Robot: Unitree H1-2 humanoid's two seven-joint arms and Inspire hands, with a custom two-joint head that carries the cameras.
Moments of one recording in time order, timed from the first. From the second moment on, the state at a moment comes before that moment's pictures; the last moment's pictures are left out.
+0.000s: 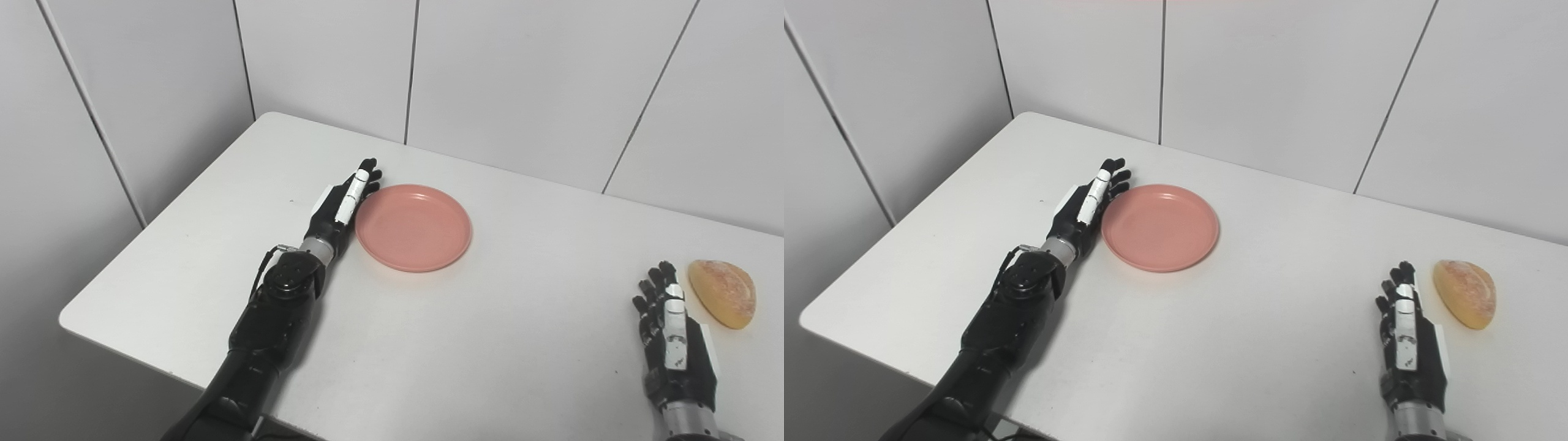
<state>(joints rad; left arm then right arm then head) -0.42 0.21 0.06 0.39 -0.17 0.07 -0.07 -0.23 -0.05 -0.06 0.17 0.16 0.00 0.11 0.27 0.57</state>
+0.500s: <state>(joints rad) -0.44 0.14 0.02 0.40 -0.16 0.08 -0.09 -0.23 0.01 -0.04 0.16 0.11 0.00 0.04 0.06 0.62</state>
